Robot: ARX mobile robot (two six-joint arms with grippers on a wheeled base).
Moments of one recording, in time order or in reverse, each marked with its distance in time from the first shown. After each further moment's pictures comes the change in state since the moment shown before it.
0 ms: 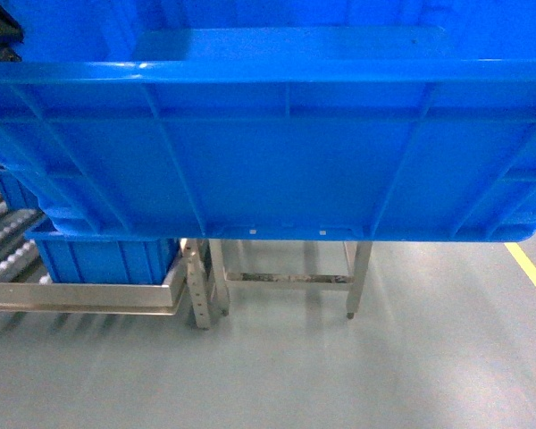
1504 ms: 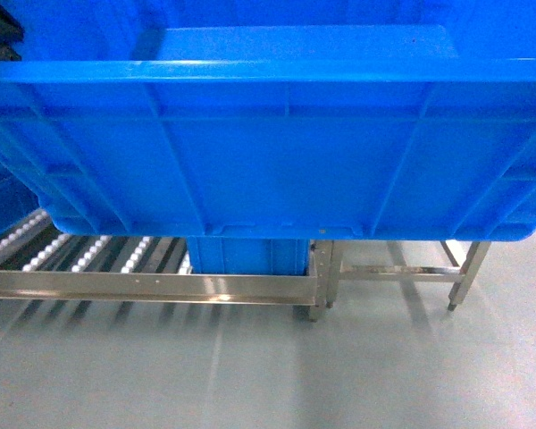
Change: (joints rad) left arm 0.000 0.000 0.000 0.003 0.000 0.003; right arm 0.000 0.000 0.000 0.003 0.000 0.000
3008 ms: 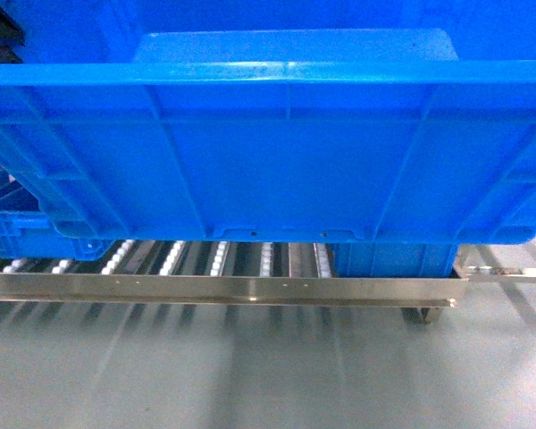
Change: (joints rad) left arm 0.000 0.000 0.000 -0.005 0.000 -0.002; right arm 0.000 0.000 0.000 -0.006 0.001 -0.001
